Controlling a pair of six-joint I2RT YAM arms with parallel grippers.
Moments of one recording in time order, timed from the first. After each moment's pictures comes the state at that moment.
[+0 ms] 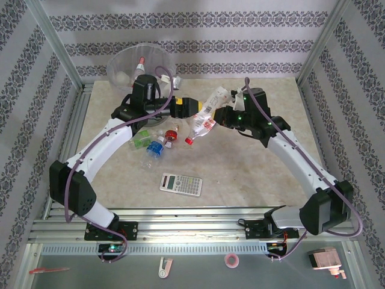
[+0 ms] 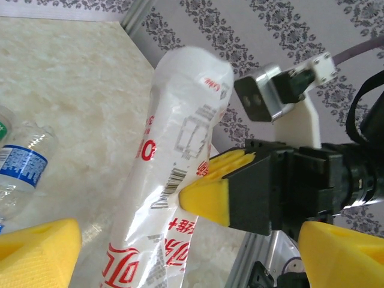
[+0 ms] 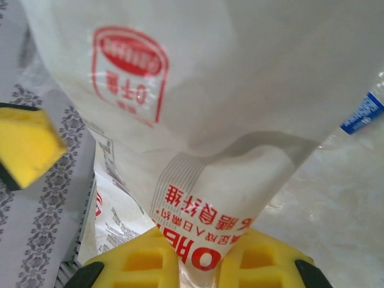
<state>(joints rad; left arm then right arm) -0.43 1.56 1.44 -0.26 0.70 -0.48 0.36 1.34 1.21 -0.47 -0.43 0.63</state>
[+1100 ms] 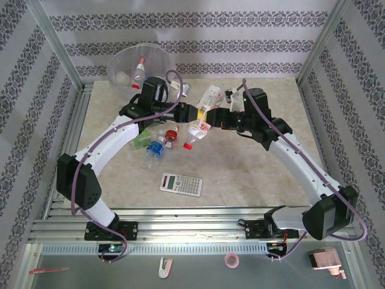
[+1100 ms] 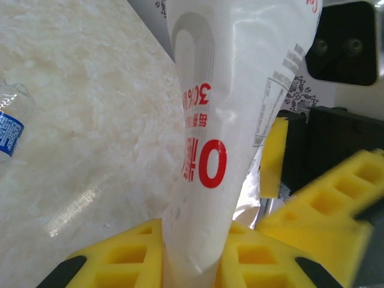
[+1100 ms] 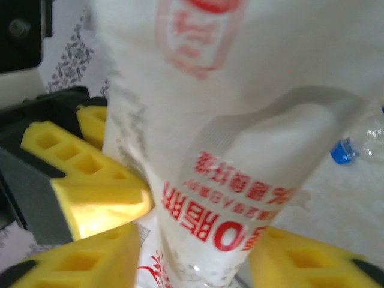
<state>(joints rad) -0.46 1.63 1.47 -0.36 0.76 -0.40 0.40 1.30 1.22 -0.45 -0.53 0.54</state>
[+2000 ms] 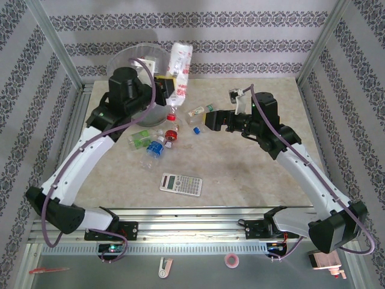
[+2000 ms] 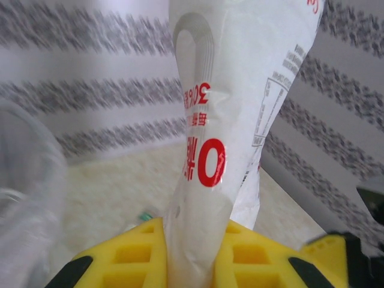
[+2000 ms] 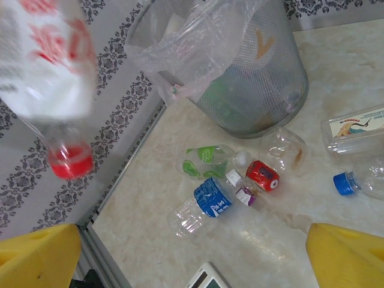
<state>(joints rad) -0.46 1.37 1.58 -0.39 0.13 -0.25 0.41 1.18 1.16 -0.39 -0.53 0.47</state>
